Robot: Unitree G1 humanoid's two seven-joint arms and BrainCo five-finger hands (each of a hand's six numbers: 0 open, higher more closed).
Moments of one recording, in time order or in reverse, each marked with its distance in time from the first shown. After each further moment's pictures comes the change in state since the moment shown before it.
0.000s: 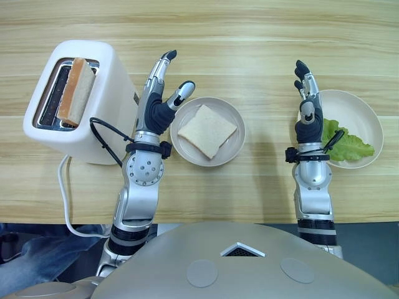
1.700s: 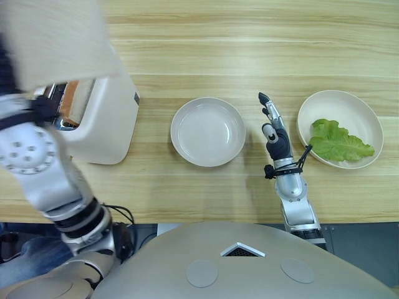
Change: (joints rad) left arm -0.207 0.048 0.558 -0.130 -0.534 0.022 0.007; right arm 0.086 0.031 0.164 0.088 -0.064 -0.031 -0.045
